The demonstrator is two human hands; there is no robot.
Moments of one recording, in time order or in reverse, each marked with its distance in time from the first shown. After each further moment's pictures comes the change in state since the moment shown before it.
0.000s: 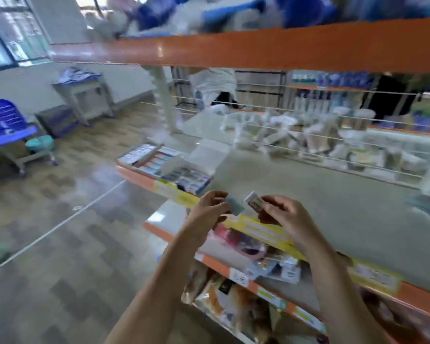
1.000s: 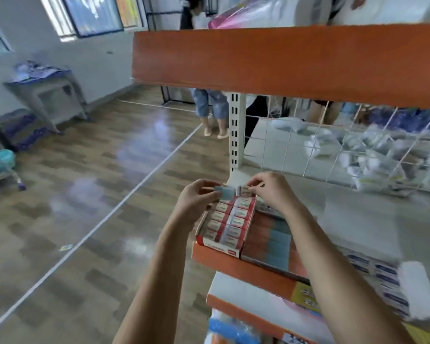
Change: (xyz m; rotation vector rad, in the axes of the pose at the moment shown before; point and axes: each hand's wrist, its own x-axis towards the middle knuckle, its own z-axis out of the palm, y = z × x) left_hand 0.316 0.057 -0.385 0.195 -0.042 0.052; right_hand 0.381 -0.043 0.340 -0.811 0.132 -0.072
